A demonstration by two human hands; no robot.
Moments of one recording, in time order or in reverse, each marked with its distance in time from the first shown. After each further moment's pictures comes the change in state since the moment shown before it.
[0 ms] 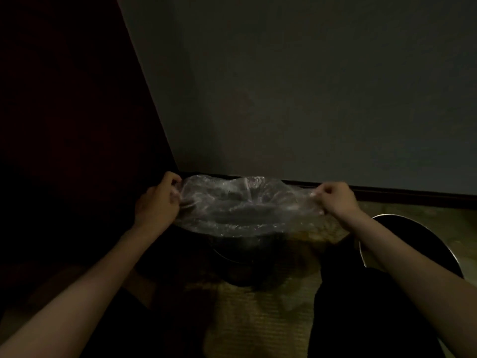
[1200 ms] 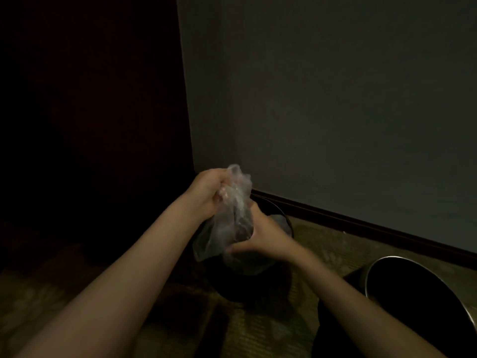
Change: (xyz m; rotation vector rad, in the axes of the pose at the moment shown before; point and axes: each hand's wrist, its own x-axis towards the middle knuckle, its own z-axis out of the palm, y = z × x) left_hand -0.004 0.102 -0.005 -1.439 -0.253 -0.551; right_hand -0.040 -0.052 0.109 -0.074 -0.692 -0.551
